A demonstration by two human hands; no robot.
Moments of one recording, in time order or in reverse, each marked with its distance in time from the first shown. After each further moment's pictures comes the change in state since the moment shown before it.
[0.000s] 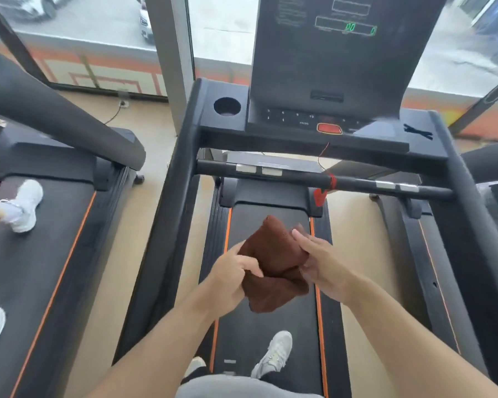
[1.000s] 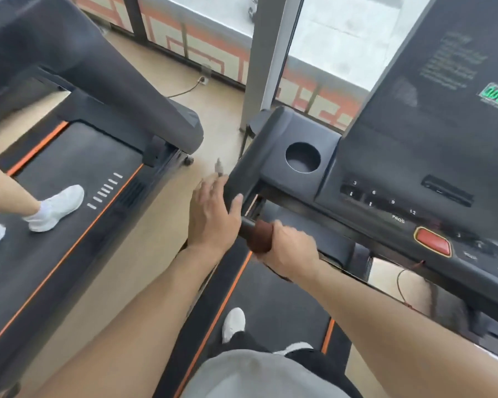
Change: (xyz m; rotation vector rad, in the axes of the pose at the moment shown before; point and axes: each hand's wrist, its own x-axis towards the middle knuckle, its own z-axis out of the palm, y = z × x) left_hand 0.177 0.169 -0.118 1.012 1.038 0.481; right_hand 0.271 -0.119 0.089 -1.704 -0.060 -0.306
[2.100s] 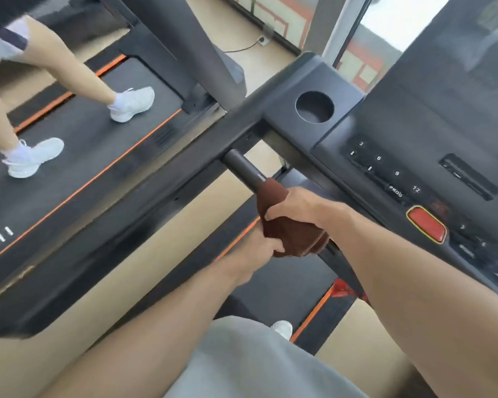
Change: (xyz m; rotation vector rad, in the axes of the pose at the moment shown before) left_hand -0.155 0.069 0.121 -0.819 -0.506 -0.721; right_hand 0.012 0.093 -0.007 0.290 -0.445 -0.131
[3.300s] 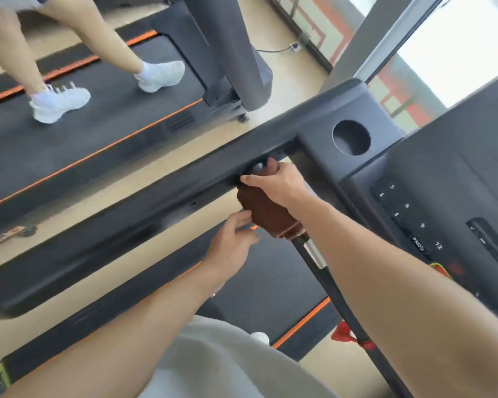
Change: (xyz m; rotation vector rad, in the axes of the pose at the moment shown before) left_hand 0.001 -0.001 -0.059 -0.151 0.369 0.108; right_hand 0.053 -0.097 0.003 0.140 0.288 -0.126
